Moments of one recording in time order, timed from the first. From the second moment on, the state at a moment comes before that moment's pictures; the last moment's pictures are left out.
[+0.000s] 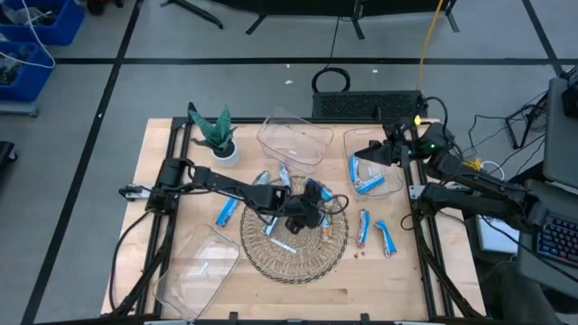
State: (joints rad) left arm -0.11 2.03 1.45 -0.22 -0.33 0.67; right arm -0.62 0.71 0.46 0.46 -0.81 1.10
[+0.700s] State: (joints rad) left arm 0.02 1.46 1.45 -0.93 -0.39 -0.48; right arm 0.00 1.19 0.58 0.17 0.11 0.52
